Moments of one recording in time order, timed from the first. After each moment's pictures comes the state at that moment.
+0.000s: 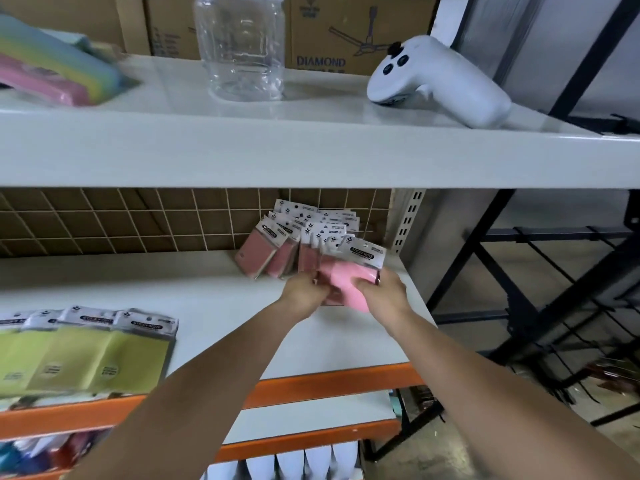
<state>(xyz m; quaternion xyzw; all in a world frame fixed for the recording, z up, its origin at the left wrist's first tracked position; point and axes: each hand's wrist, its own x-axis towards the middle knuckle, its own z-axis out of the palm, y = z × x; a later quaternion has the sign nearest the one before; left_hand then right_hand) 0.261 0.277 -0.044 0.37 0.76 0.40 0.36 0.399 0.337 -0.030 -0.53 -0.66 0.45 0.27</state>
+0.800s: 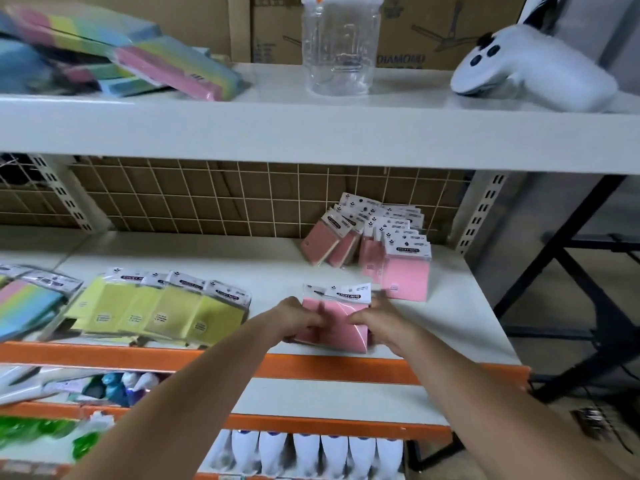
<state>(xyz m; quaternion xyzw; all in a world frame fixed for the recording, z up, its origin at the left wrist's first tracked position) 0.201 0.162 -0.057 0.26 0.83 0.26 0.42 0.347 0.280 -0.072 -0.47 -0.66 0.58 0.03</state>
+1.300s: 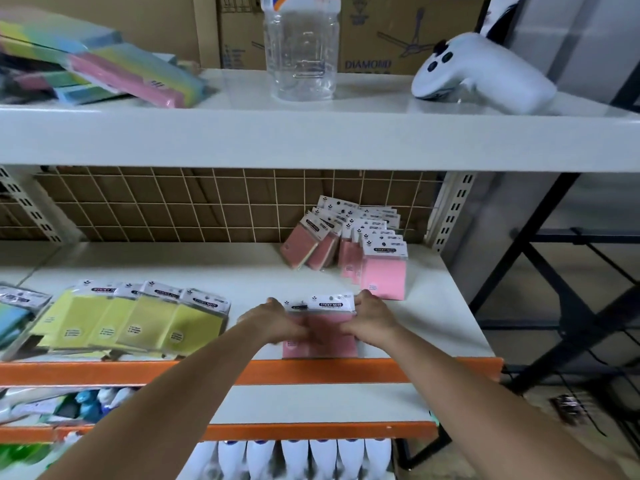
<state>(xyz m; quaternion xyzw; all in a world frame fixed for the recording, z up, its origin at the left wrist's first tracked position) 0.211 0.166 -0.041 0.33 0.90 0.03 0.29 0.358 0.282 -0.066 -0.48 -0.79 0.38 0.01</state>
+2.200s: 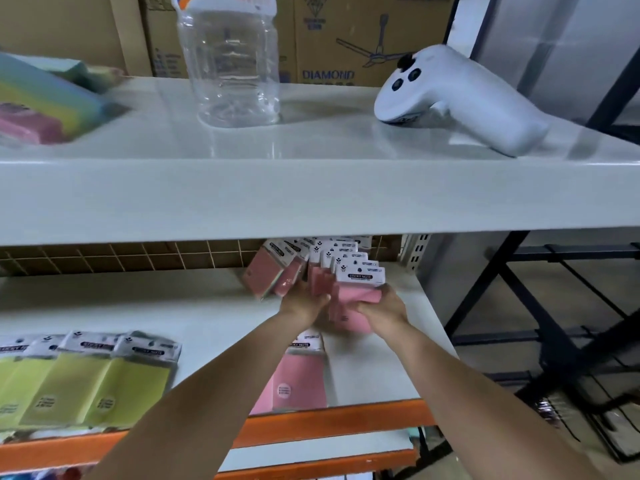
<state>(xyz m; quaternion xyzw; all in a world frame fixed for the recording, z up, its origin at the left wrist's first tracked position) 0.234 0.305 -0.053 0.36 0.84 0.29 0.28 0.369 0.380 -0.068 -0.58 -0.63 0.47 0.21</state>
